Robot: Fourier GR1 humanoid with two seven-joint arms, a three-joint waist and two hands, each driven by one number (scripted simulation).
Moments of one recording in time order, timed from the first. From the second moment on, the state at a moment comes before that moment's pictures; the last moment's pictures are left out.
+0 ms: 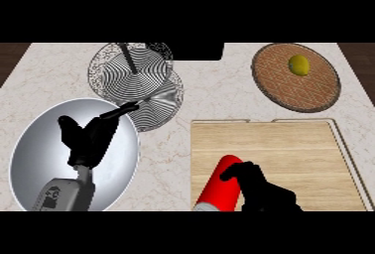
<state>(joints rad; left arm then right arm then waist) -0.17 0.15 -0.09 -1.48 0.15 -0.03 0.22 -0.12 -0.09 0.88 -2.14 1.49 -0.01 1.14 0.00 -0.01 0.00</state>
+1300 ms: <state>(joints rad) -0.23 0.12 -0.12 -1.45 0.14 -0.05 0.25 -0.98 -0.01 0.38 -1.68 1.08 0.11 1.18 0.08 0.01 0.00</state>
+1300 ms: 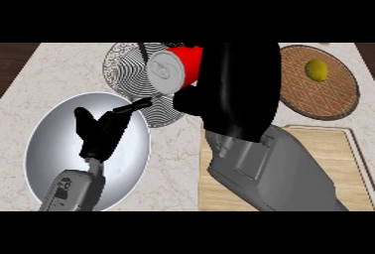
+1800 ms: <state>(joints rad) -0.26 0.10 -0.13 -1.45 0.13 -0.04 0.24 -1.23 -0.01 0.27 -1.22 0.94 -0.07 1.11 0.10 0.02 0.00</state>
